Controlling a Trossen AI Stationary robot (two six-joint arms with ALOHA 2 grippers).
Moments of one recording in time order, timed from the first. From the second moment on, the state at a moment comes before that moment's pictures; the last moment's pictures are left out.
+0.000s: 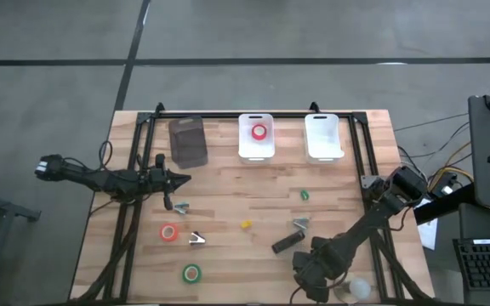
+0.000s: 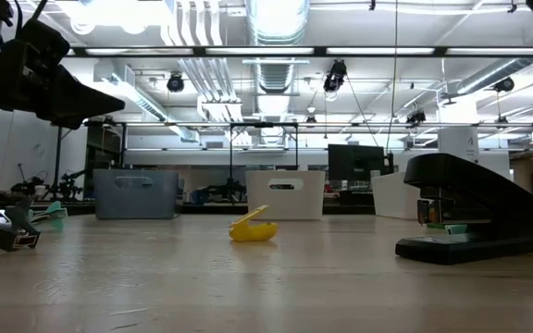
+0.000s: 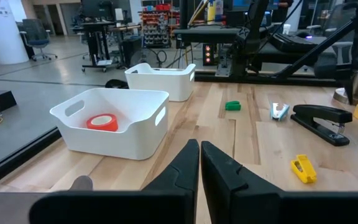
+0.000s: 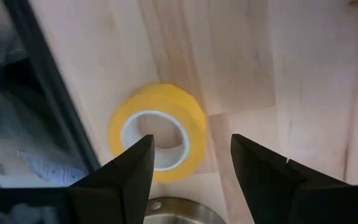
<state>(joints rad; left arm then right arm) -0.24 0.23 0.01 0.07 -0.49 -0.02 0.74 1.87 1.27 -0.80 -0.16 1.03</state>
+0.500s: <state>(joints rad) -0.24 0.23 0.01 0.07 -0.49 -0.02 0.75 1.87 1.20 -0.73 -0.15 1.05</state>
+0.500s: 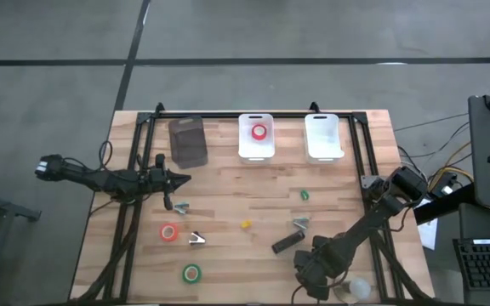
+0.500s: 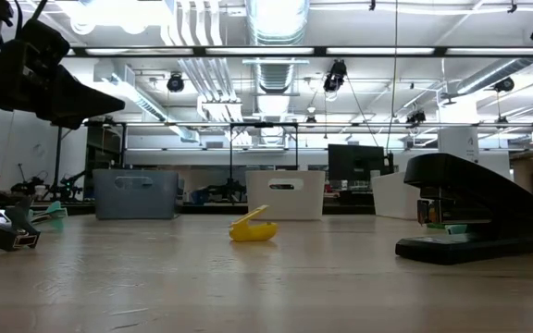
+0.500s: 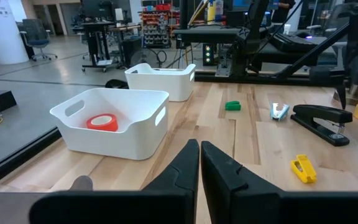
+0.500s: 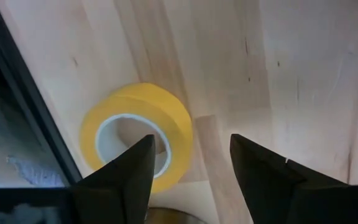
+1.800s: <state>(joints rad) -0.24 0.23 0.01 0.07 -0.49 -0.02 0.70 1.86 1.20 -0.71 -0.13 1.01</state>
